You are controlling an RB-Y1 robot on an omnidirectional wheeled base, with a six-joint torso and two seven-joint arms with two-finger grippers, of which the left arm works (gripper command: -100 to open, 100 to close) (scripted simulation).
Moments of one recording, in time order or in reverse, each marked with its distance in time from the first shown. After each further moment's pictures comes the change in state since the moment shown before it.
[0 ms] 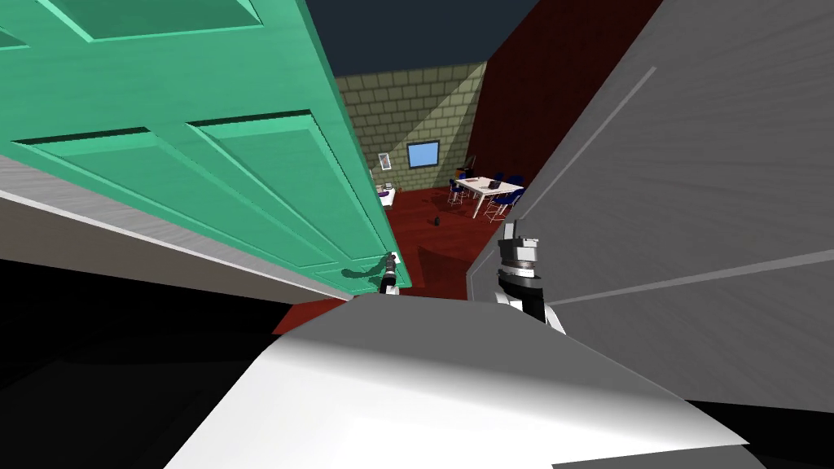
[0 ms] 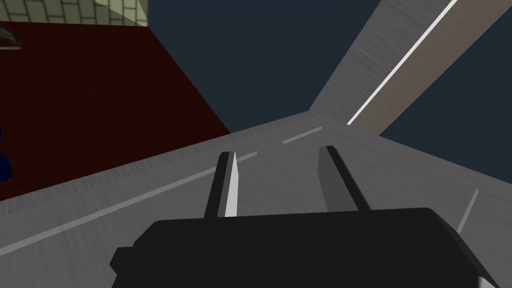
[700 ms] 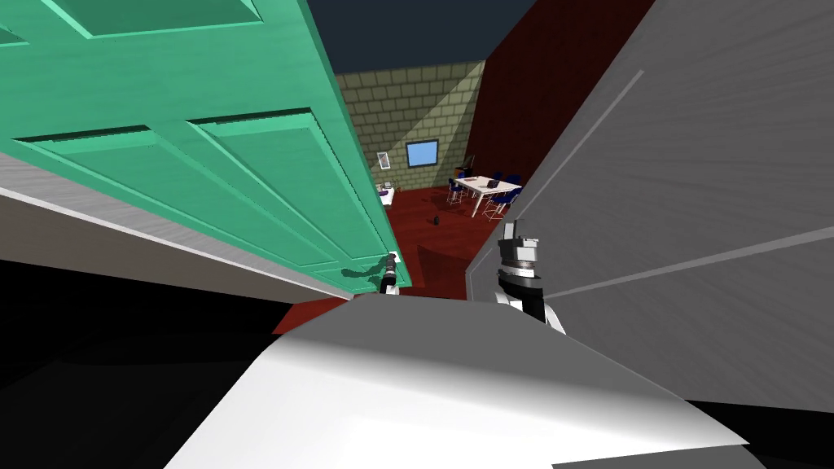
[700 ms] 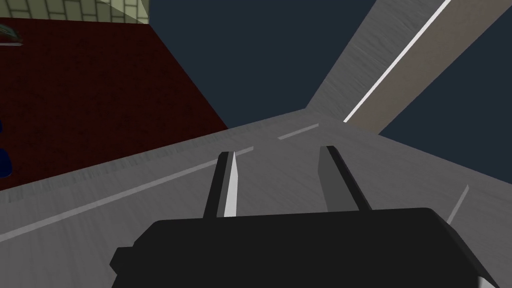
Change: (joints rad) arm -0.004 0.001 -0.003 -0.001 0.000 0.003 0.001
